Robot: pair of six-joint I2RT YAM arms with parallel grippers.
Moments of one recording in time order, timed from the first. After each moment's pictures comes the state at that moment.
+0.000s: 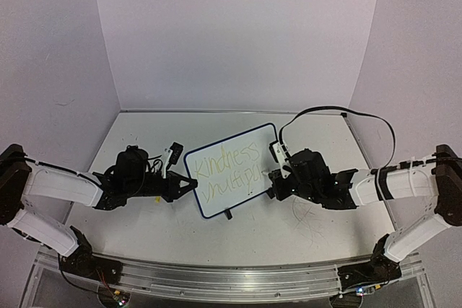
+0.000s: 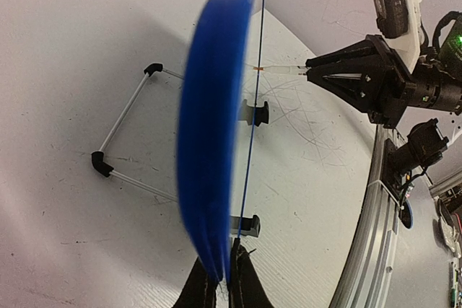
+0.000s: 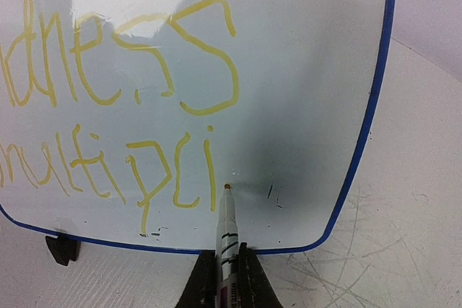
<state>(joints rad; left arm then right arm) -0.75 1.36 0.47 0.47 0.36 -0.38 0.91 1.46 0.70 0.17 0.33 0.18</state>
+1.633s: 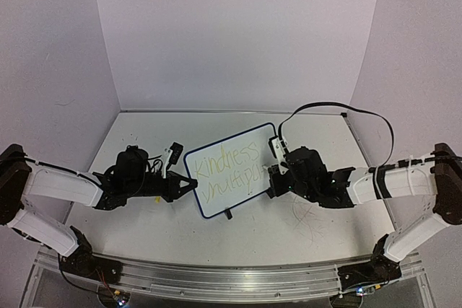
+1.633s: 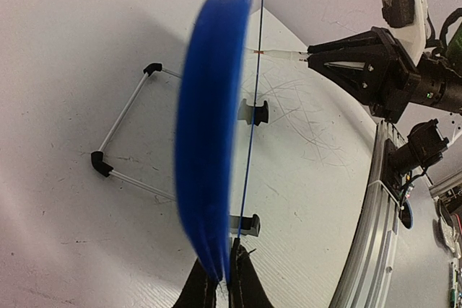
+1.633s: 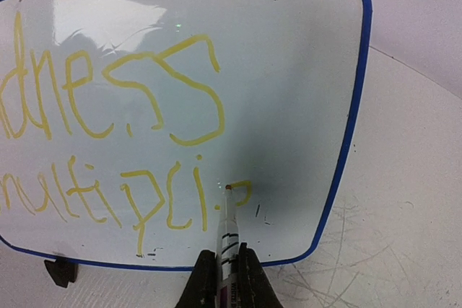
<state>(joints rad) -0.75 1.36 0.47 0.47 0.36 -0.38 0.94 1.47 0.74 0.17 0.42 0.19</state>
